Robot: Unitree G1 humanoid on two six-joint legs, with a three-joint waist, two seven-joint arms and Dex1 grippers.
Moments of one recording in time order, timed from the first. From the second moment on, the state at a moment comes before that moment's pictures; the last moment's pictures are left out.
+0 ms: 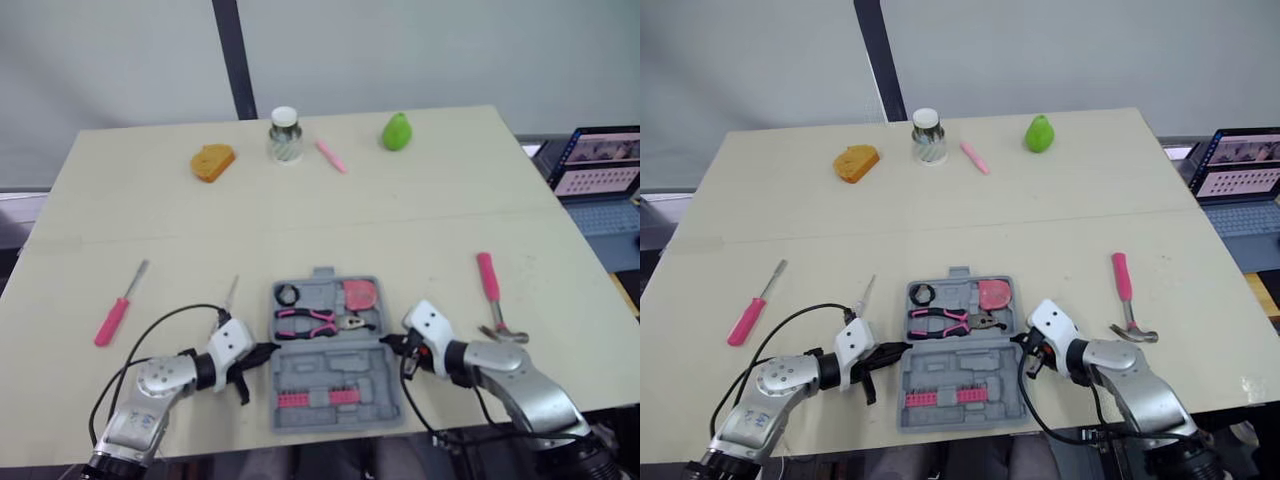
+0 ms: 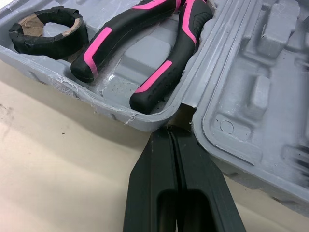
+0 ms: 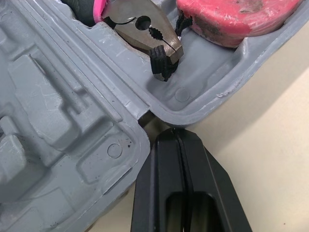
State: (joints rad) left arm 0.04 0.53 -0.10 -0.06 -0.12 0.12 -0.78; right arm -0.07 -0.59 0.19 -0.27 0.17 0.59 0.74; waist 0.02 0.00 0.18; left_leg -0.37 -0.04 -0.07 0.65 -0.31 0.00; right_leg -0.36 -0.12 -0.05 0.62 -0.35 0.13
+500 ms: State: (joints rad) left arm 0.01 0.52 -0.09 -0.03 -0.12 0.12 -0.76; right arm -0.10 -0.56 0.19 -0.25 0.15 0.59 0.73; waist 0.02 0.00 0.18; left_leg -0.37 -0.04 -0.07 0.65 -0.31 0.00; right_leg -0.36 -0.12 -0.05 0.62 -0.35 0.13
